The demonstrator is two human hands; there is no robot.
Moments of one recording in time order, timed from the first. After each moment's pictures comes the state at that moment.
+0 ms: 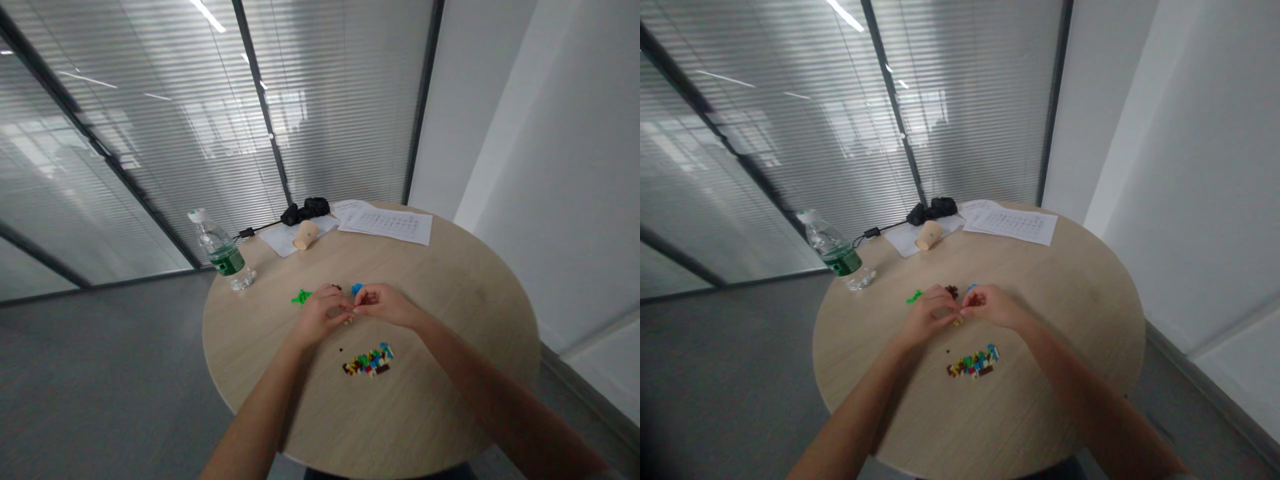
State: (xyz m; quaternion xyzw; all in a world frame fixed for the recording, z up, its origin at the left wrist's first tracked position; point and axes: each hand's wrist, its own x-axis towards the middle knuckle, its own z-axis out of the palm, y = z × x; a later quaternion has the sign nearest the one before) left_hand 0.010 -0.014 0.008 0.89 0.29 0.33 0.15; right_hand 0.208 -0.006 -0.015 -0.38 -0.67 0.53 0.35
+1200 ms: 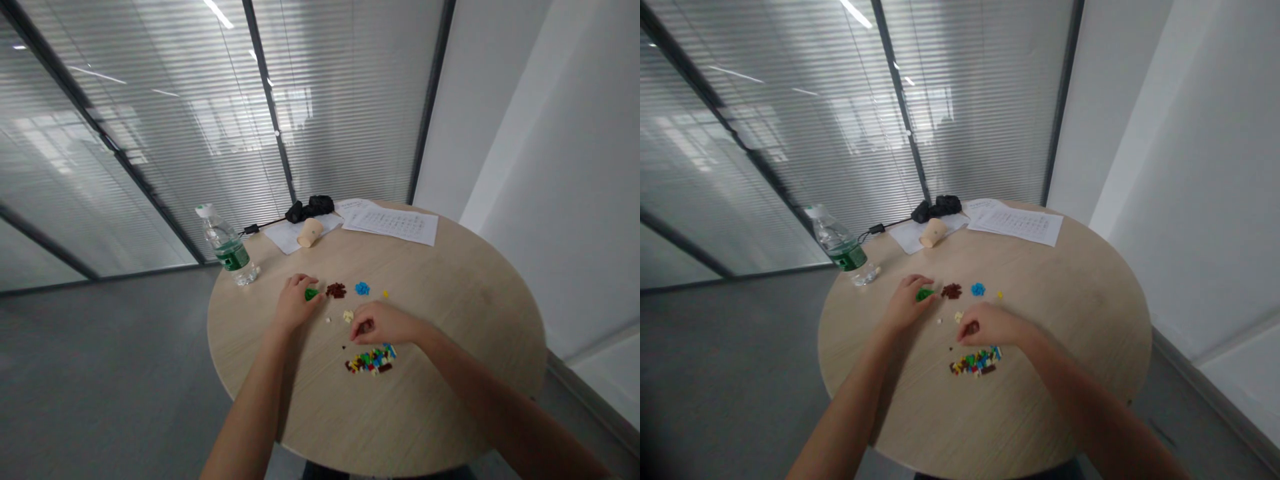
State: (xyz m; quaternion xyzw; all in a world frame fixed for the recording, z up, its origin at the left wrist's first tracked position) left_hand -0.034 0.008 0.000 0.79 0.57 0.23 0.03; right_hand 0.199 -0.027 -0.010 -0.33 -0.85 0.37 0.18
